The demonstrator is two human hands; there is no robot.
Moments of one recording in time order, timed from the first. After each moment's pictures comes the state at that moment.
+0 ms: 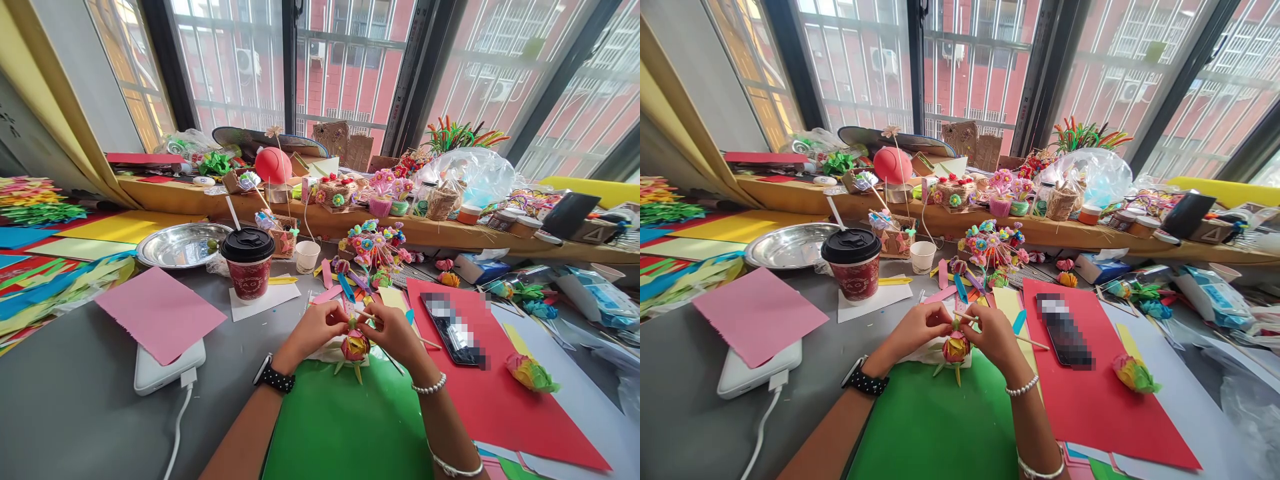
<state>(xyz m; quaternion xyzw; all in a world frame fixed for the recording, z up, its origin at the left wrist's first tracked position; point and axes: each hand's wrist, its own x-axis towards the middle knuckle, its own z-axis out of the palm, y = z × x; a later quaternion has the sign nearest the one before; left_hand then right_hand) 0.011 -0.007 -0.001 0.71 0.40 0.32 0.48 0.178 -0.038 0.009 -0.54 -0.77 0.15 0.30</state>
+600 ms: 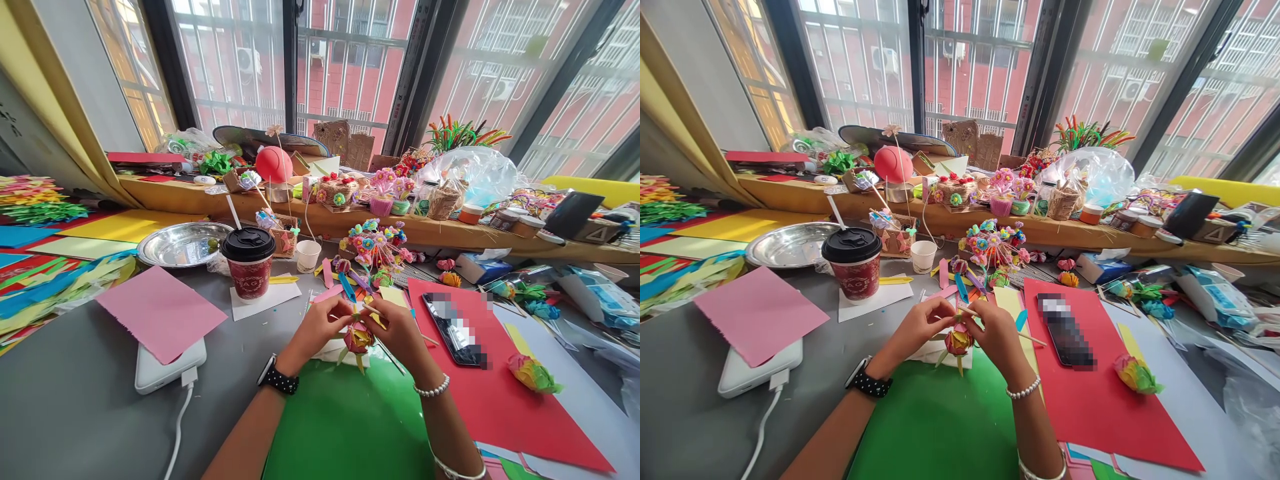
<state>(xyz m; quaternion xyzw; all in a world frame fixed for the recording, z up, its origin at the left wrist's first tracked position) 0.016 -0.011 0.003 0.71 0.37 0.38 0.47 0.178 -0.041 0.011 -0.54 -0.77 0.09 0.34</state>
